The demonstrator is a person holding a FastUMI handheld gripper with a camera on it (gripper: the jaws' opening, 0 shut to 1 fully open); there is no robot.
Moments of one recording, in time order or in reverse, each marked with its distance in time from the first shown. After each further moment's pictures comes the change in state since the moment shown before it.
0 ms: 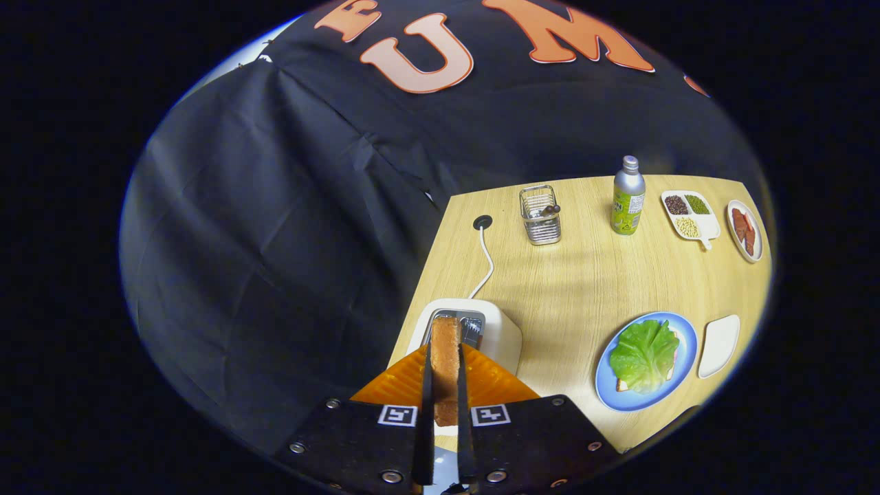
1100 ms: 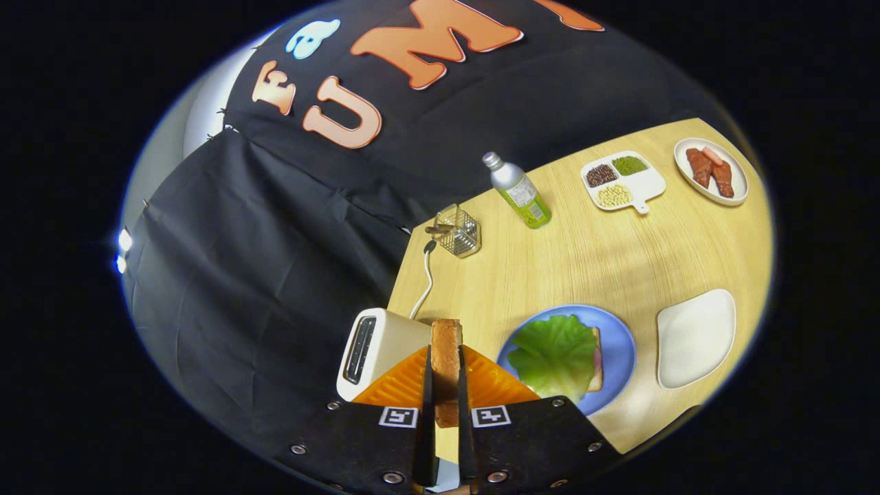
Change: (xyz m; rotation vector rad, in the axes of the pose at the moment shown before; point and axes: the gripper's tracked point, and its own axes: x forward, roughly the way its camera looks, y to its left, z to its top) arm -0.057 -0.205 -0.021 0.205 -0.090 0.130
